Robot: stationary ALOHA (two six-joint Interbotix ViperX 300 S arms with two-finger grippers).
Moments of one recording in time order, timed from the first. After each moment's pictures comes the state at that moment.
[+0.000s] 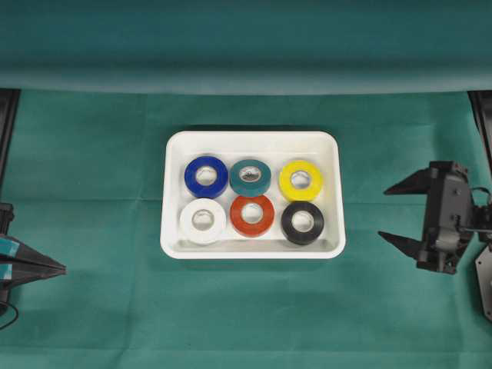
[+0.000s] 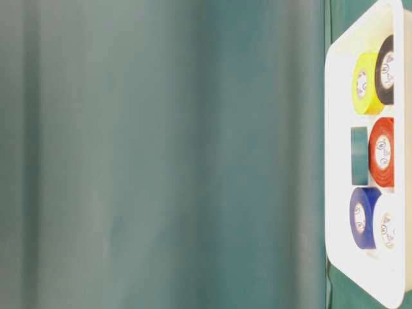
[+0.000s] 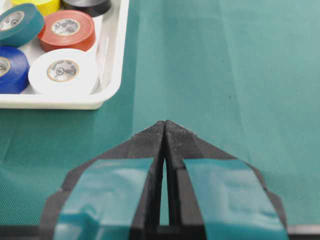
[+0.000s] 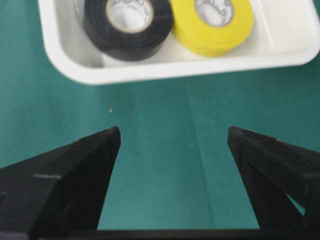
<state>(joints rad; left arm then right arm) 0.00 -1.36 1.49 -0.02 0.10 0.00 -0.30 -0.63 1.25 -0.84 0.09 0.76</state>
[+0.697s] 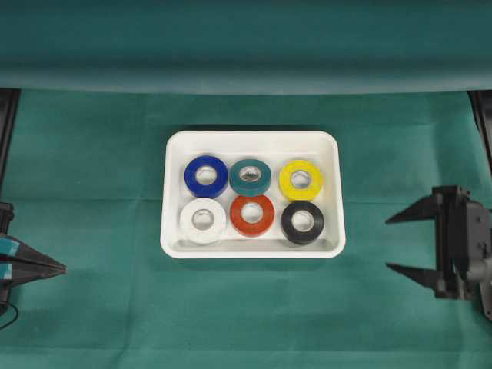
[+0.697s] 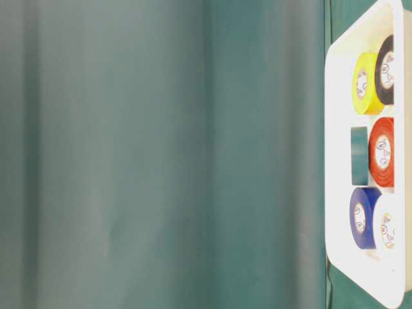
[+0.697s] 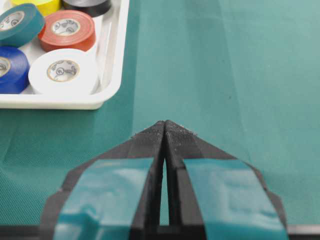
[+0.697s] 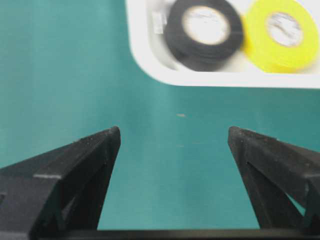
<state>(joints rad) 0.00 -1.36 1.49 -0.02 0.10 0.00 -0.16 -0.72 1.33 -0.81 0.00 0.76</state>
